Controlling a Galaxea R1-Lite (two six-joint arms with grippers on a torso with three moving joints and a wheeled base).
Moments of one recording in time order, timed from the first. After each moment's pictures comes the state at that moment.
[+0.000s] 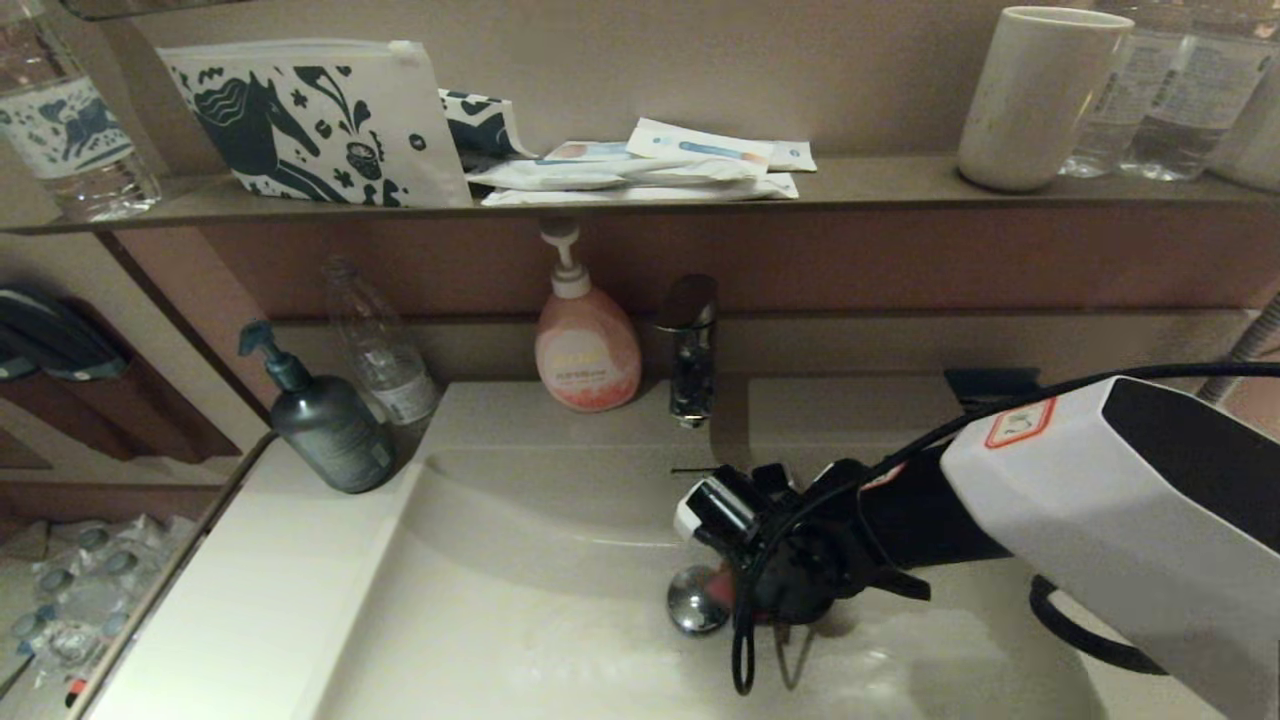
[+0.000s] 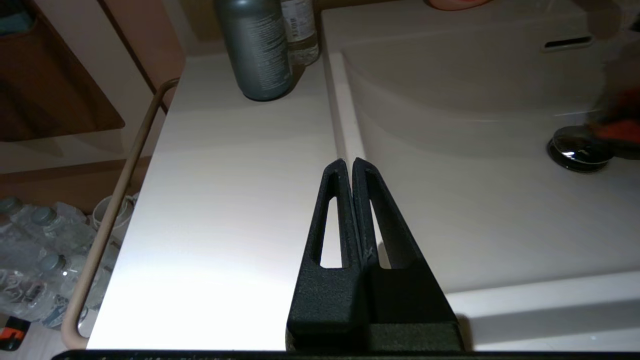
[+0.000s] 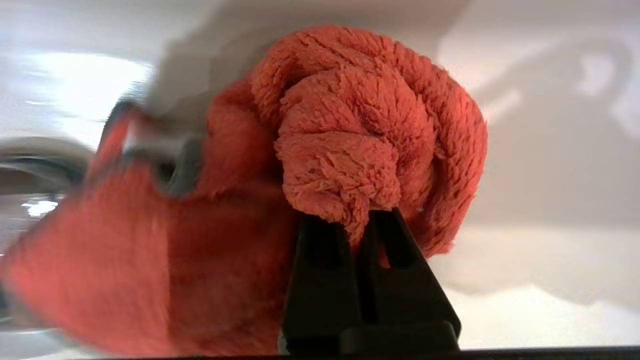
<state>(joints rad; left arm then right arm) 0.01 0.00 0.00 -0.03 -0.05 0.12 0.73 2.32 -1.42 0.42 -0.61 0.59</state>
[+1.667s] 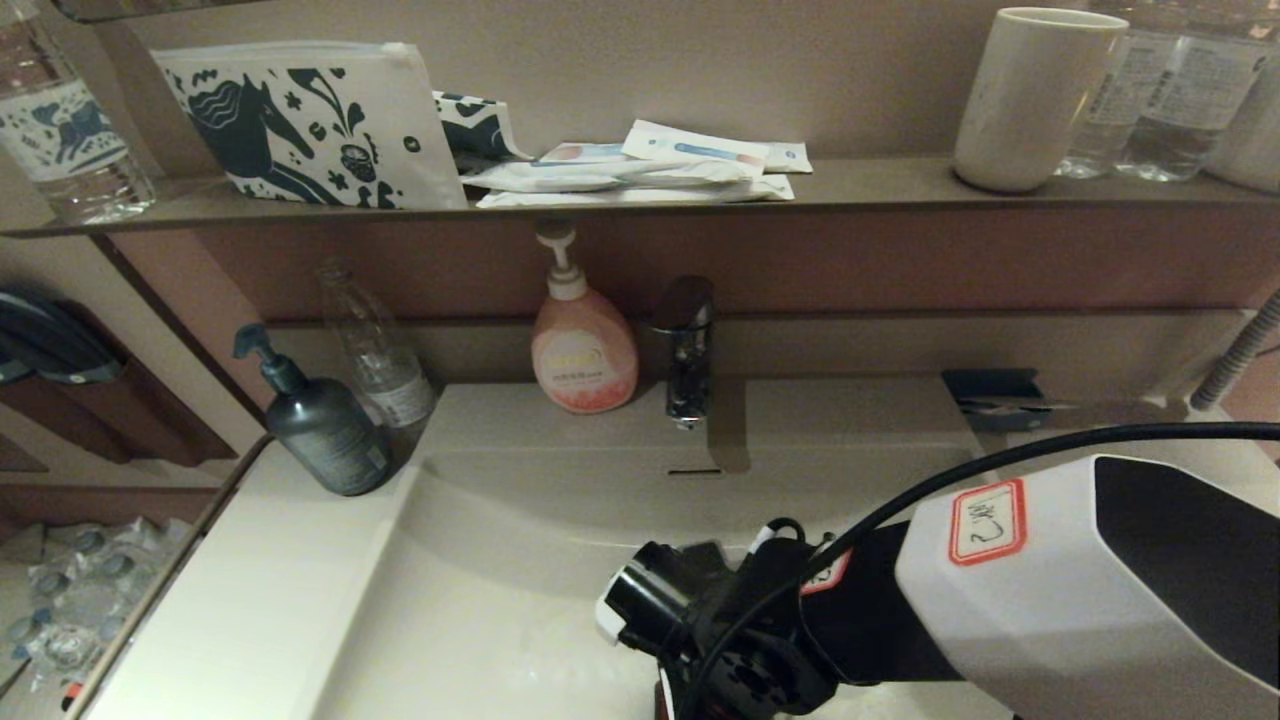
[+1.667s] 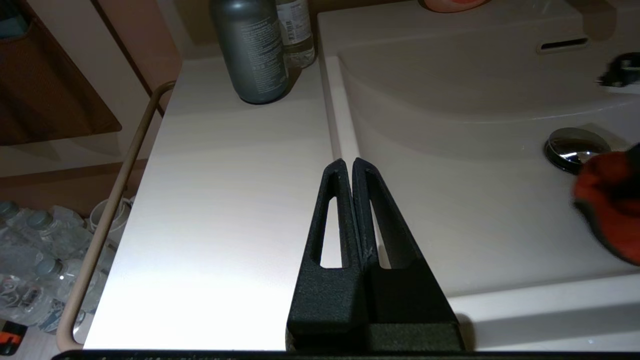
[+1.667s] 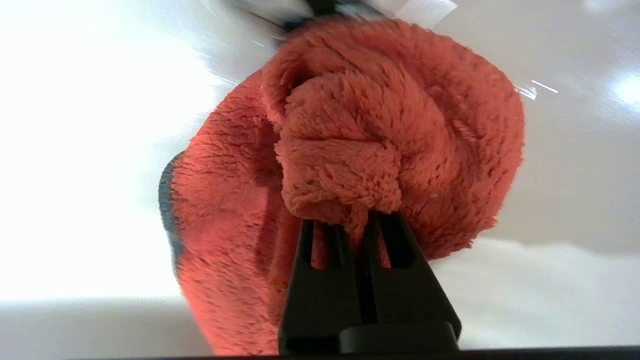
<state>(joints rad) 0.01 0.00 0.00 -0.03 -0.05 0.12 0.96 2.36 -1.44 0.44 -0.28 0.71</state>
